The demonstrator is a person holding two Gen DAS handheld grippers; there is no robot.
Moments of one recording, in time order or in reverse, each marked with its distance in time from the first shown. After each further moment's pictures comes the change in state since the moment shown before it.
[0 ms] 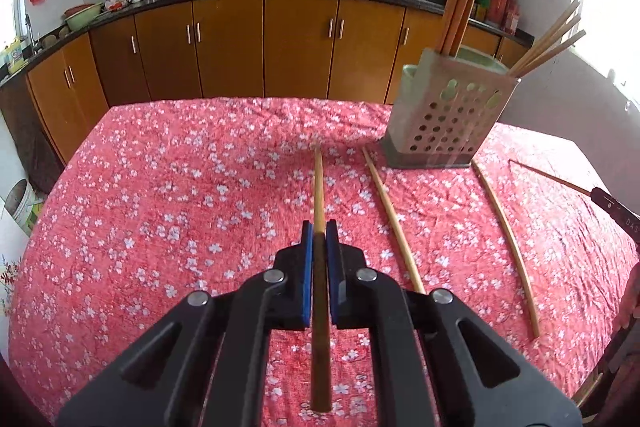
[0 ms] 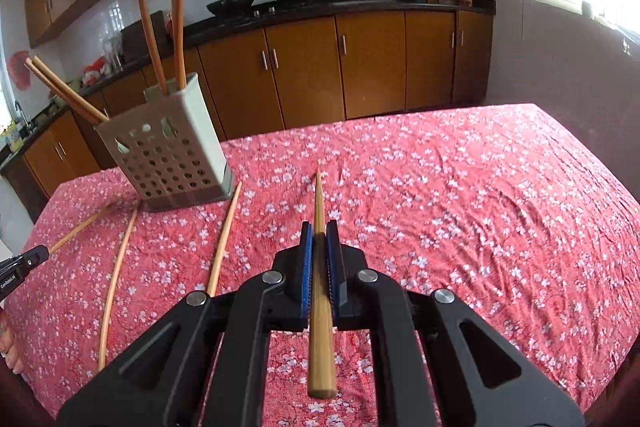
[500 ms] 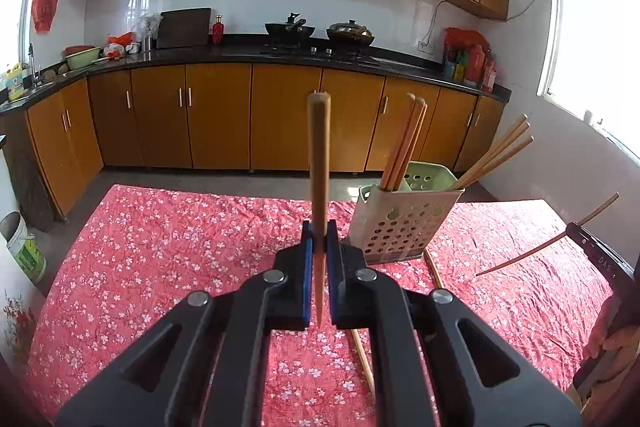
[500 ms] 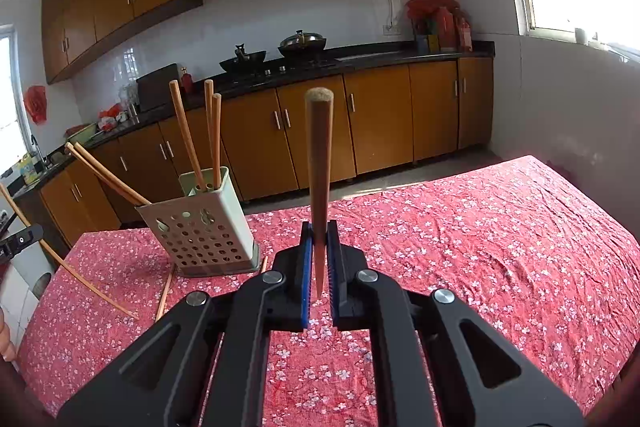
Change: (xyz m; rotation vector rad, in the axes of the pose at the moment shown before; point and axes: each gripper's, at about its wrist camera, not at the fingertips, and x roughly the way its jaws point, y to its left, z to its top) left arm -0.072 -0.018 0.065 -0.006 -0.209 -0.063; right arm -0.044 0.004 0.043 0.021 -0.177 0.059
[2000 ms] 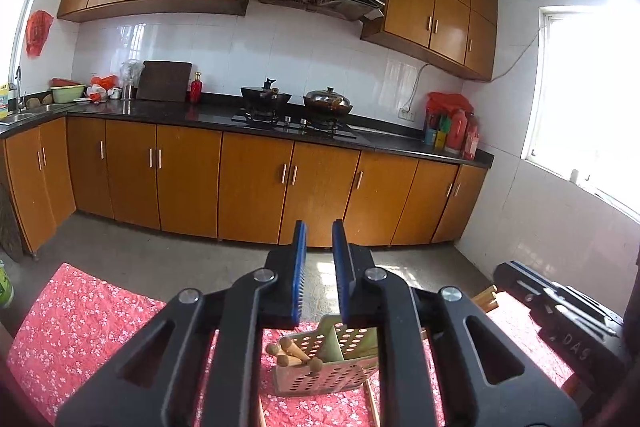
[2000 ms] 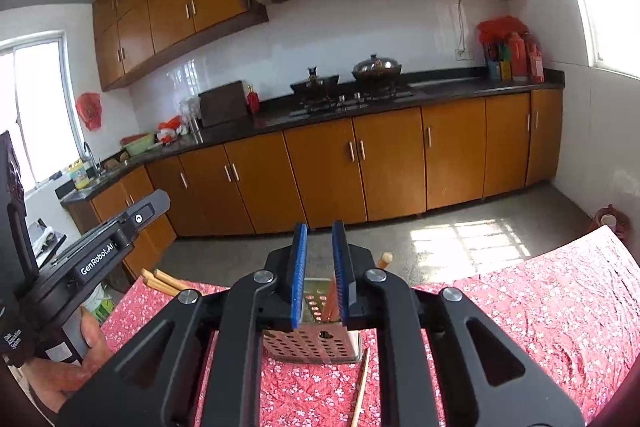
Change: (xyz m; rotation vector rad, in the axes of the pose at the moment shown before) left arm 0.049 -0.070 0.113 -0.049 -0.237 -0.062; right arm 0.023 0.087 0.106 -0.058 -0.066 0.217
